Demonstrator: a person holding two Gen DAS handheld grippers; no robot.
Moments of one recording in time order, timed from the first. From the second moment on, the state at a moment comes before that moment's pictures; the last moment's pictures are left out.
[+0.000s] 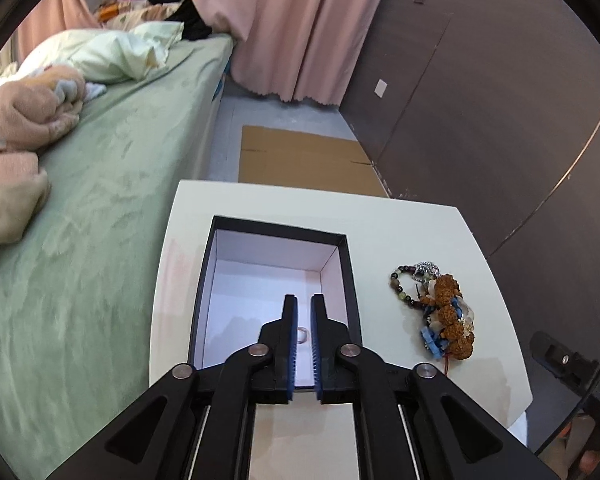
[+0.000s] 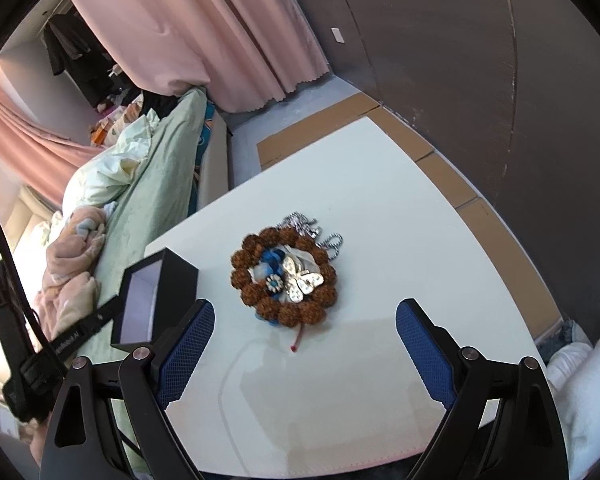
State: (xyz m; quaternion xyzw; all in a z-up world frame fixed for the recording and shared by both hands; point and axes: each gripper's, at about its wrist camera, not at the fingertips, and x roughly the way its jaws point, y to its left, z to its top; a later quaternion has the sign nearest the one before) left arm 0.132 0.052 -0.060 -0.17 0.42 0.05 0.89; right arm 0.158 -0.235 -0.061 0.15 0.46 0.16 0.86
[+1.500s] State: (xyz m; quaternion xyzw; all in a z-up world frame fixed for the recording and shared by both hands) left arm 0.114 0.078 -0.037 -0.21 0.37 0.05 0.90; right arm 0.210 -0.124 -0.088 -0.04 0.52 0.19 0.83
